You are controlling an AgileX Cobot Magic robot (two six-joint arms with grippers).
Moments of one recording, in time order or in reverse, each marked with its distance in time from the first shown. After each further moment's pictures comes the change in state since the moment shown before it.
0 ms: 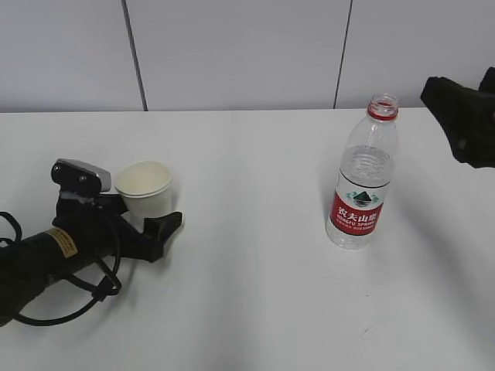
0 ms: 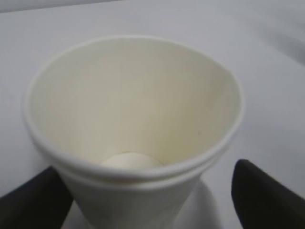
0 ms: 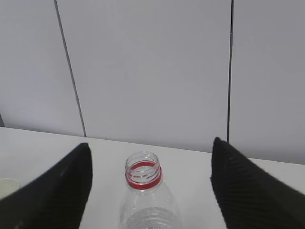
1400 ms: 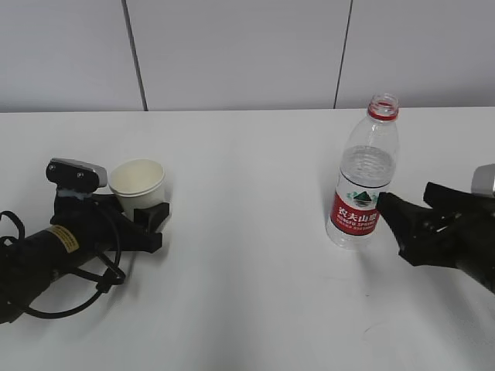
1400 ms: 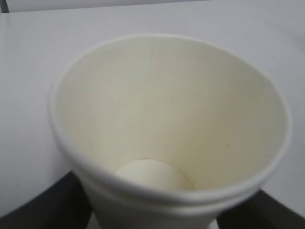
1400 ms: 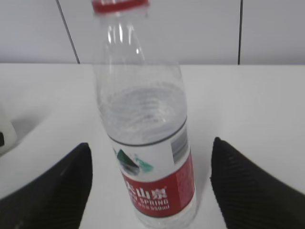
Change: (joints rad) left arm -0.011 0.032 -0.035 -0.106 0.000 0.000; right arm 0.000 0.523 0.153 0.039 -0.464 -0.052
